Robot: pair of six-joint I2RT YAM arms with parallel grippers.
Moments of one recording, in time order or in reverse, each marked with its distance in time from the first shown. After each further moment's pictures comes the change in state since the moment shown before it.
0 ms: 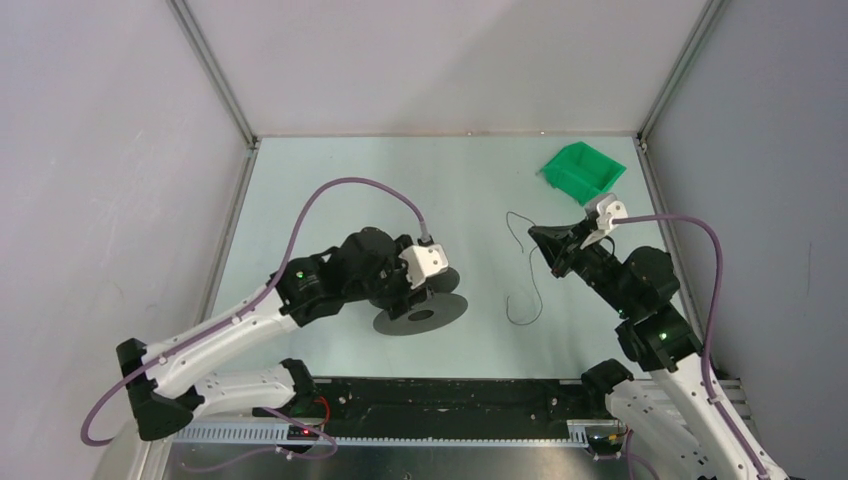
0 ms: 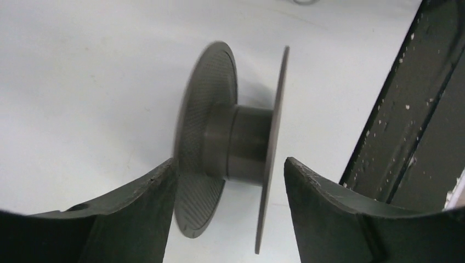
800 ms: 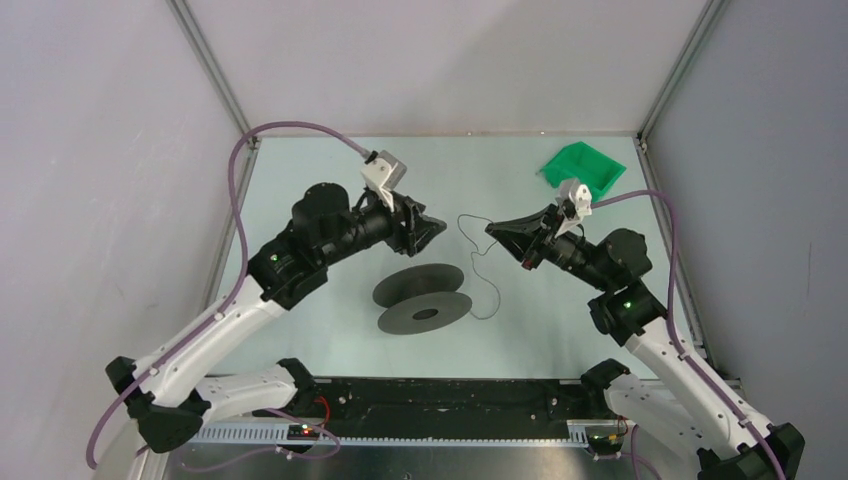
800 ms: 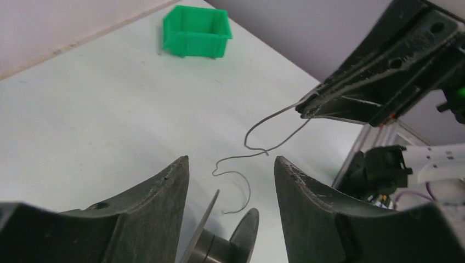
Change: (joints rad) left arm 0.165 -0.013 0.166 0.380 0.063 -0.494; right arm 0.047 0.220 -0.037 0.421 -0.317 0.148
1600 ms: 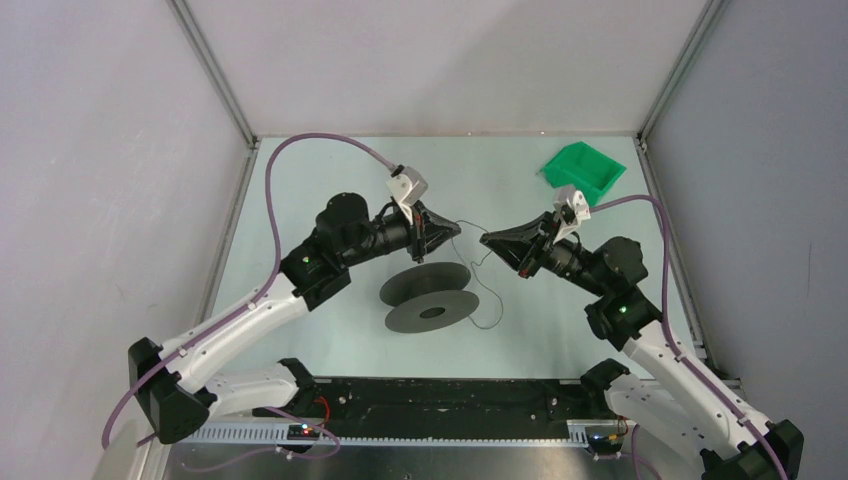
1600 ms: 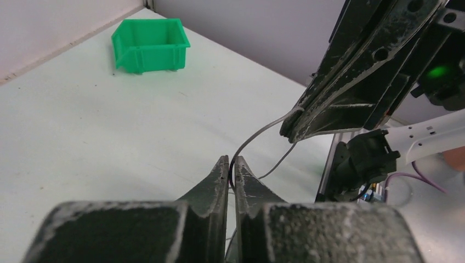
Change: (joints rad) left arm 0.016 0.068 -0.175 0.330 0.222 0.009; right arm 0.037 -0.011 -0.062 0.095 -0.036 0.118
